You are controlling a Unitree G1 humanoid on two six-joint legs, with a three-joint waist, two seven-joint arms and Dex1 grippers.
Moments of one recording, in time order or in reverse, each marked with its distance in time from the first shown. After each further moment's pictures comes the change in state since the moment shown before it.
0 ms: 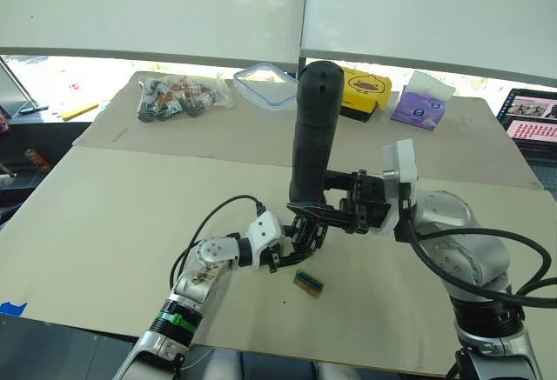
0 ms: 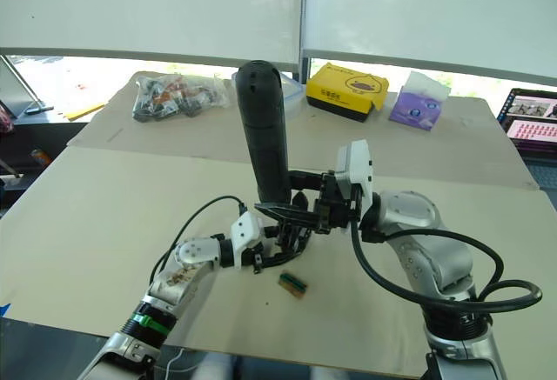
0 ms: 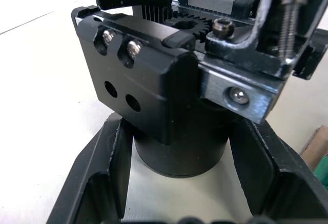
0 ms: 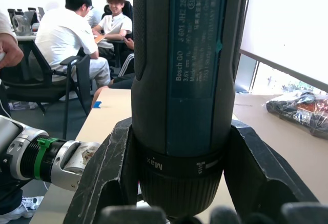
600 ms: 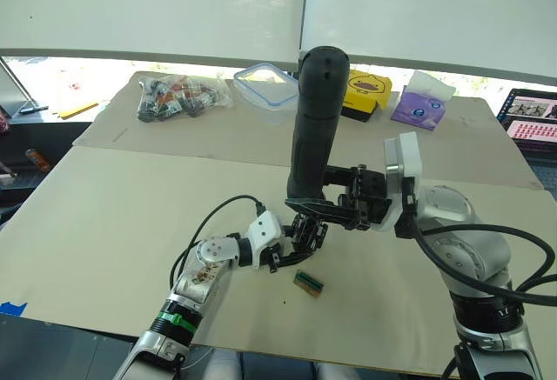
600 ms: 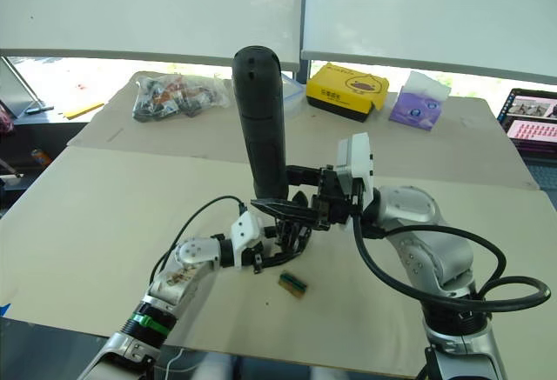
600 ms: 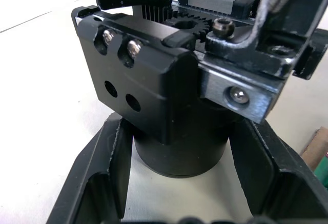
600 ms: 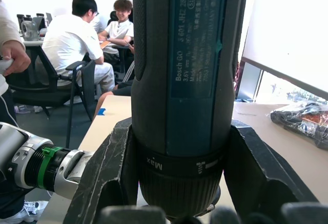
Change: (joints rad) left arm 0.001 0.000 0.000 -0.004 -0.007 0.013 0.001; right arm -0.028 -0.007 0.000 -0.002 0.028 0.009 -0.002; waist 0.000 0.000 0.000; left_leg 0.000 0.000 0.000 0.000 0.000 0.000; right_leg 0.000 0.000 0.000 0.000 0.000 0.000
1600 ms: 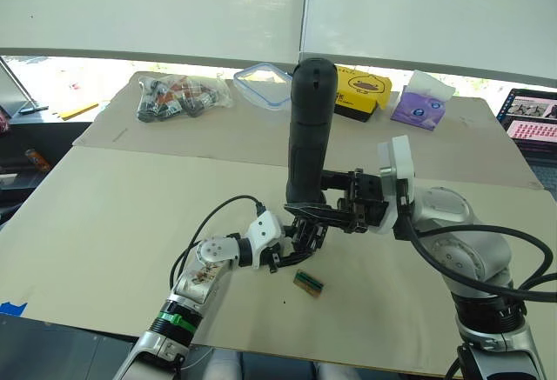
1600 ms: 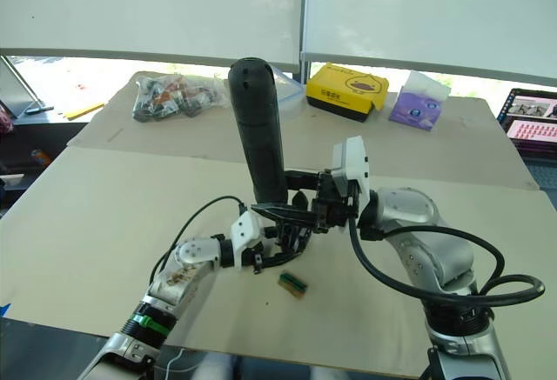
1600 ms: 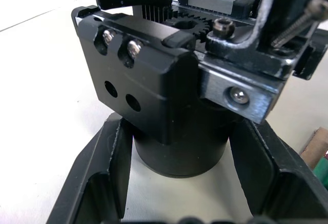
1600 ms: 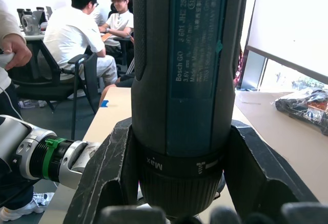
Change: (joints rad) left arm 0.001 0.000 0.000 -0.003 -0.001 0.005 0.000; right arm 0.003 -0.017 0.015 -0.001 -0.001 0.031 -0.005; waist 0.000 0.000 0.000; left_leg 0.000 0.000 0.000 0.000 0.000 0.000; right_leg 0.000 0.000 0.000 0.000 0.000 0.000
